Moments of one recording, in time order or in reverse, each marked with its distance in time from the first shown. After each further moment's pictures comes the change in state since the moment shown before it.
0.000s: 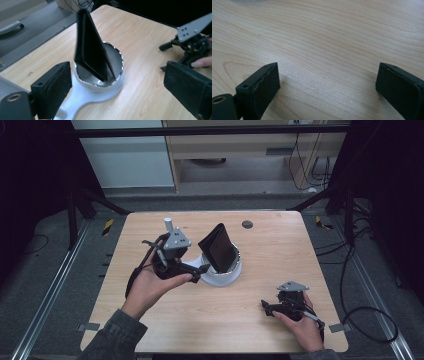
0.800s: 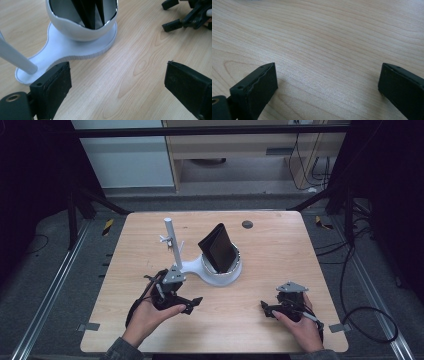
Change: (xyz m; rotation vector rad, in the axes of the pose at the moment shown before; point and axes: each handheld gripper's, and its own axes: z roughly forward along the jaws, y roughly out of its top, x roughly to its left) left arm -0.009 -0.099 0.033 0.133 -0.055 -0.091; right arm 0.002 -0.001 0.000 -0.002 -0.002 -0.002
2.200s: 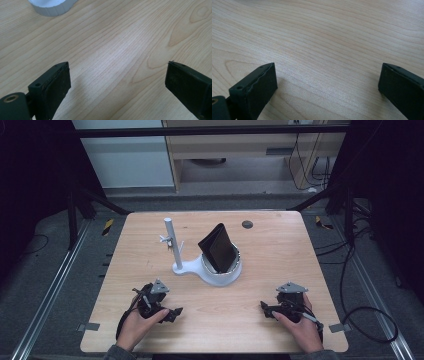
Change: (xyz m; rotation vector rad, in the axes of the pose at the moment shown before) left arm 0.042 -0.080 0.022 0.137 0.085 -0.107; right arm 0.002 -0.001 -0.001 0.000 -0.004 0.004
